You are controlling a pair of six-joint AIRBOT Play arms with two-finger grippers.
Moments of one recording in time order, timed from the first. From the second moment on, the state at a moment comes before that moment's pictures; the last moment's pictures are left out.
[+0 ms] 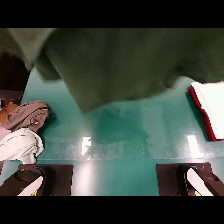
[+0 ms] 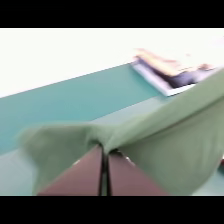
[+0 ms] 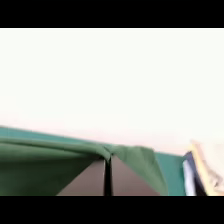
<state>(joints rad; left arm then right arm) -0.21 -0.91 2.12 1.18 -1.33 -1.54 -0.36 -0.88 2.04 -1.11 1.22 1.37</state>
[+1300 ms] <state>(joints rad) 0.11 -1.38 1.42 1.09 -1.21 -1.41 -0.03 -1.52 1.77 -1.27 1.21 1.53</state>
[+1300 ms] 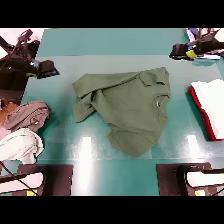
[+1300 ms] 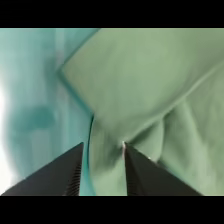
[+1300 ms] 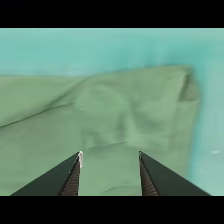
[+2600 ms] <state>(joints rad) 0.01 -1.27 0.84 0.85 -1.07 -1.26 0.00 -1.42 1.61 -1.06 1.53 1.45</state>
